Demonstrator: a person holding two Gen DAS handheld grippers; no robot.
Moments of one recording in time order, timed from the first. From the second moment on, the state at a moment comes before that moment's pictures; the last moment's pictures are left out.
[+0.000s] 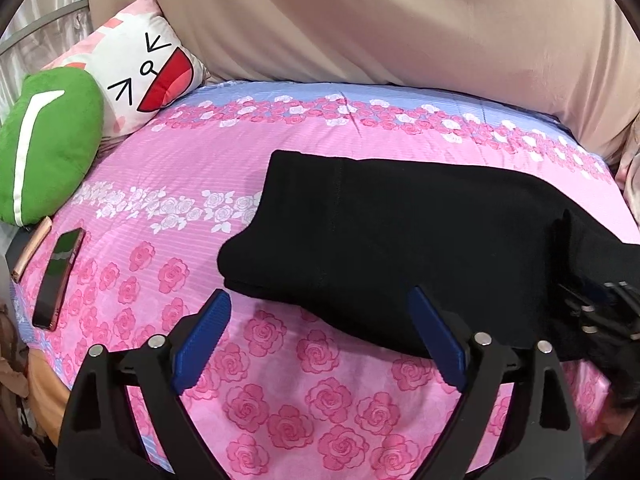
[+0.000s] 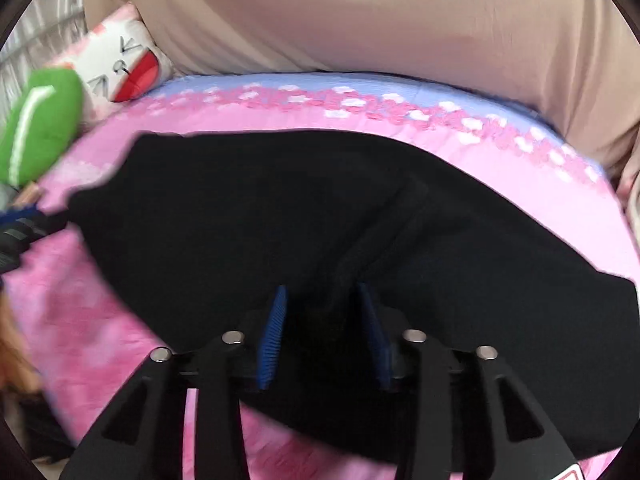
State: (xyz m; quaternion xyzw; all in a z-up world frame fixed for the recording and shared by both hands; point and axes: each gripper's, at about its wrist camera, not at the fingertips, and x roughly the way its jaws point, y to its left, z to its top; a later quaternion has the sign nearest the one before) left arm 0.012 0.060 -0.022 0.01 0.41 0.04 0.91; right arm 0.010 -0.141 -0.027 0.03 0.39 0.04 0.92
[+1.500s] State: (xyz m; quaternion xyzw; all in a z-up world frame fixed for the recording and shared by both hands) left arm 0.062 0.036 -0.056 0.03 0.44 0.01 0.90; right arm 0.061 -0.176 -0.002 0.07 0.39 -0.01 0.92
